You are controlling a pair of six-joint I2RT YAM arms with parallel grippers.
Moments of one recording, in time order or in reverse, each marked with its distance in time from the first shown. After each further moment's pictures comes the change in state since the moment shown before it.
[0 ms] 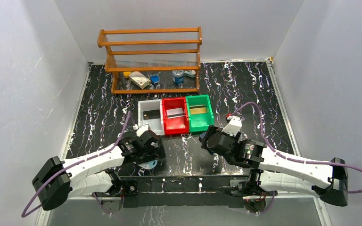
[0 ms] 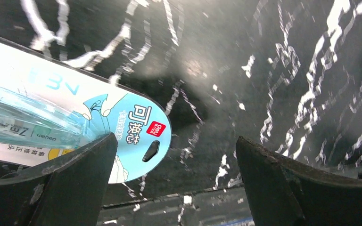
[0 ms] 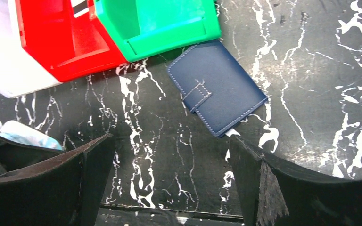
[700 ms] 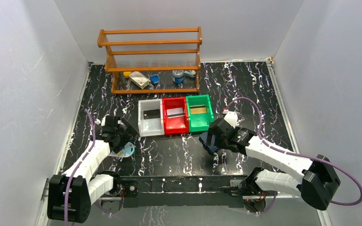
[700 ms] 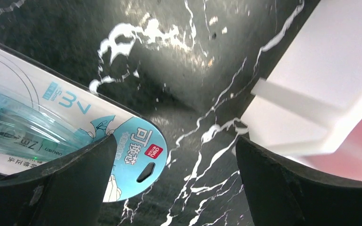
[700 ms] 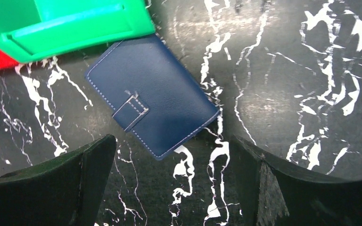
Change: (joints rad) left arm 0.741 -0.071 -0.056 0.072 0.042 0.191; right arm -0.345 0.177 -0.041 0.060 -0.254 -0.265
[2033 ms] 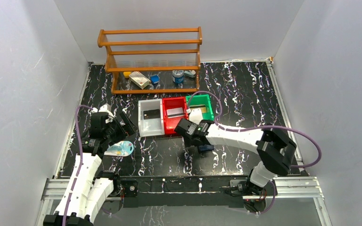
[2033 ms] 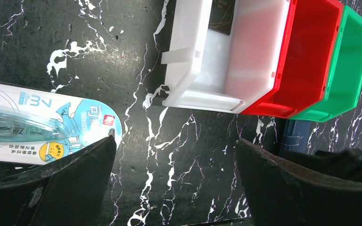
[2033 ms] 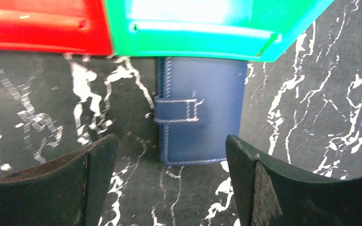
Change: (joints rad) left arm 0.089 -0.277 0.179 -0.206 0.270 0.275; right arm 0.247 0.500 0.381 -0.076 0.110 -0.099
